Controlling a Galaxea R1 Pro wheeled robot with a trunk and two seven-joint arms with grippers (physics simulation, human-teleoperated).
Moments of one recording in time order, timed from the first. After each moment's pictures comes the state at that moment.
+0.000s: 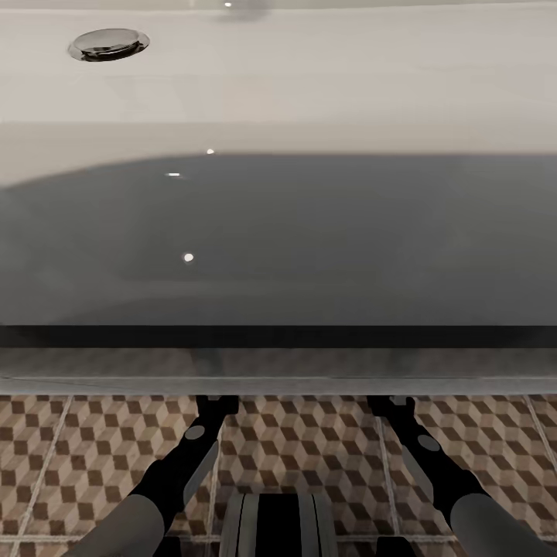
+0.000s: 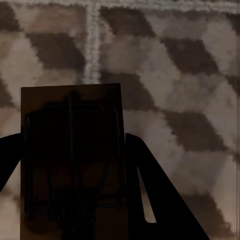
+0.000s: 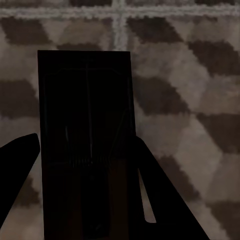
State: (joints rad) left arm -0.61 -0.07 -0.30 -0.66 0.22 -0.07 0.19; right arm -0.63 -0.13 0.10 -0.50 -0.19 -0.28 0.06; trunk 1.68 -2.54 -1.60
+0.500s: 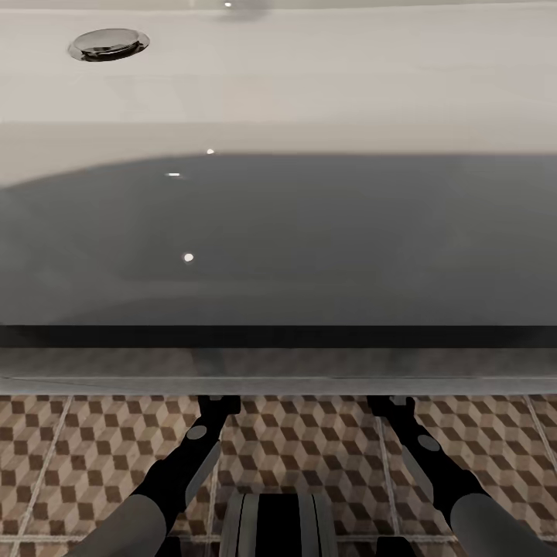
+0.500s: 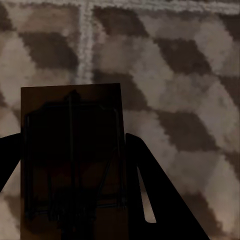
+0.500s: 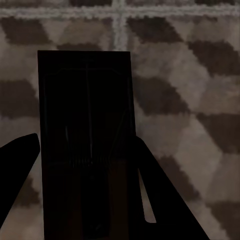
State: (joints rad) left arm -0.61 -0.08 -0.30 -0.66 0.22 -0.07 0.19; right arm -0.63 -0.13 0.10 -0.50 -0.19 -0.28 0.06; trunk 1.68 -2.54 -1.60
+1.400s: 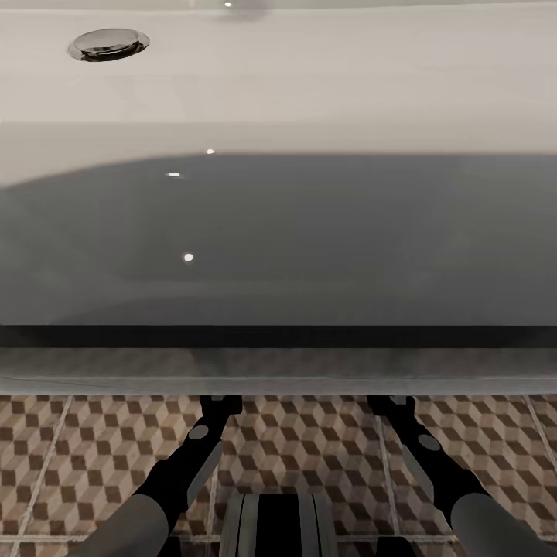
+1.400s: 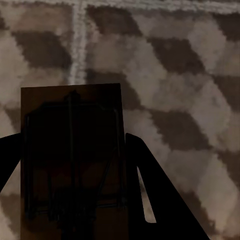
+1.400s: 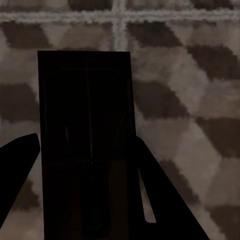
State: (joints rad) left arm -0.61 -0.08 -0.30 -0.66 0.22 -0.07 0.19; right arm -0.63 -0.13 0.10 -0.51 -0.19 -0.28 0.06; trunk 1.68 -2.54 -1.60
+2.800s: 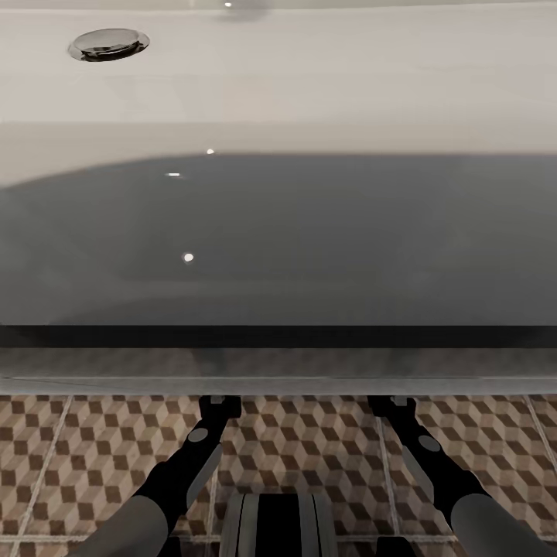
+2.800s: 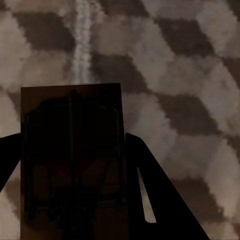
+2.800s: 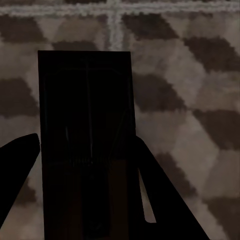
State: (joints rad) left arm -0.61 -0.08 -0.30 -0.64 0.22 -0.07 0.19; right arm -0.63 -0.13 0.10 -0.50 -0.20 -0.28 0.05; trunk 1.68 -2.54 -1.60
